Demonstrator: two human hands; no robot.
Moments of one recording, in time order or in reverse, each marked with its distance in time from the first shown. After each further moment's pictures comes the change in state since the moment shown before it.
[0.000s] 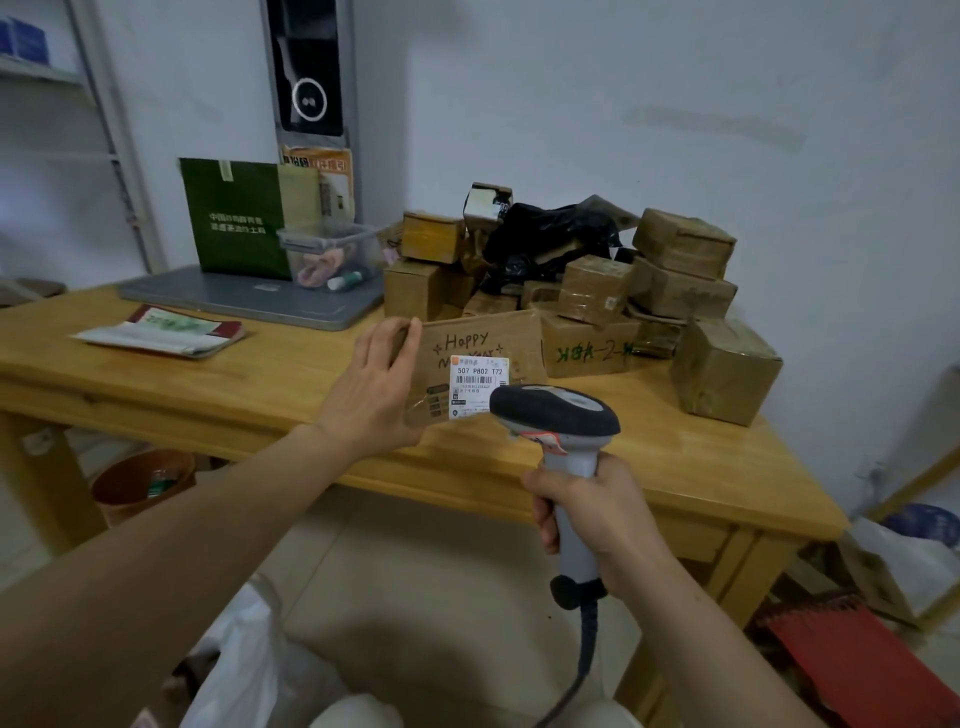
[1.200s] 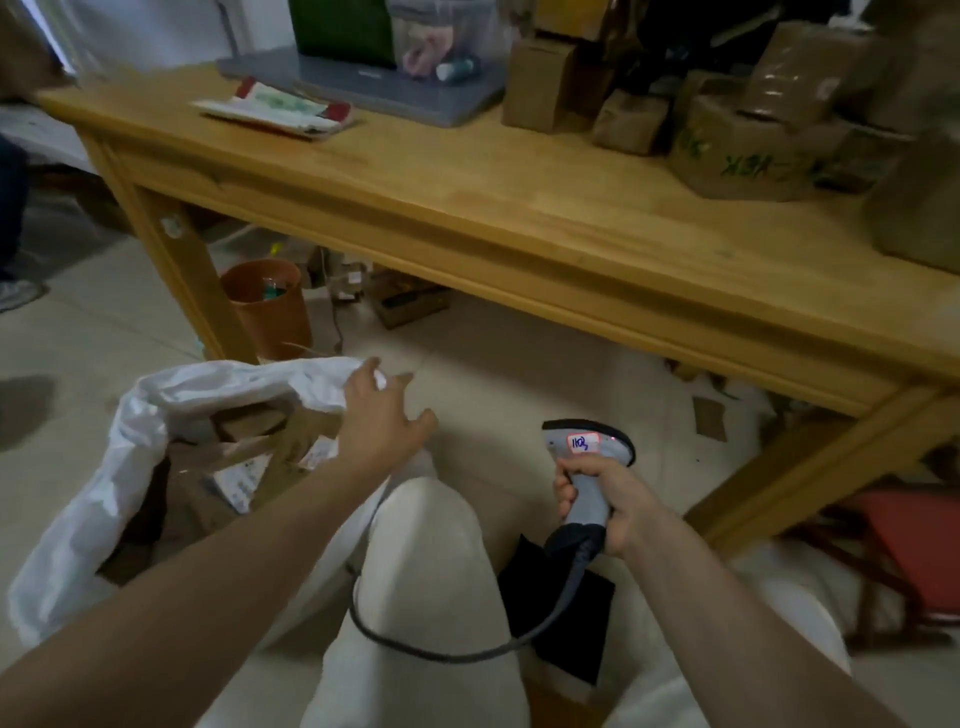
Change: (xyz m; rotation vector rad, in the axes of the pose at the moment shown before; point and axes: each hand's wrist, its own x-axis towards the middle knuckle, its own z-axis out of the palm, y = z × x) left_hand -0.228 -0.037 0.103 -0.379 -0.309 -0.748; right_hand -0.010 0.192 0.089 0.520 -0.194 0.853
